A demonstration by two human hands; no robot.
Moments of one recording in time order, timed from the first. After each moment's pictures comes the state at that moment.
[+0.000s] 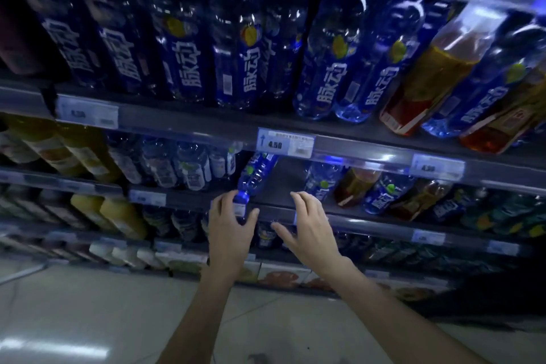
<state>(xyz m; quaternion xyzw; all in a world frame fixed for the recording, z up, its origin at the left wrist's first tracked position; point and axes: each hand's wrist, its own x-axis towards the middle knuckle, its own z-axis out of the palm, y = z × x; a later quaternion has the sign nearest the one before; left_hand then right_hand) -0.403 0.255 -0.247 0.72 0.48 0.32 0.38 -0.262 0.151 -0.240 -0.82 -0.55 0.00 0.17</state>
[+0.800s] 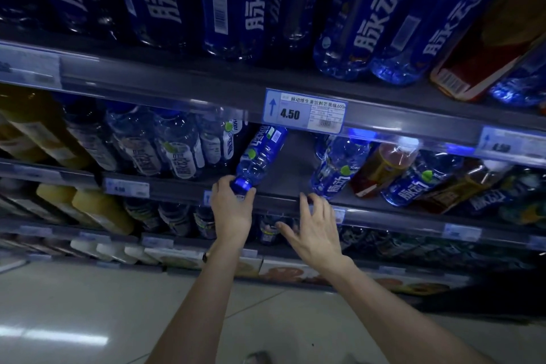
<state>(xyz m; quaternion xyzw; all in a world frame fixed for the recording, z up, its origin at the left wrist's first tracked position) -0.355 0.307 -0.323 0.65 0.56 0.29 0.42 -0.239 0.176 -0.345 -0.88 -0.46 0.06 0.06</state>
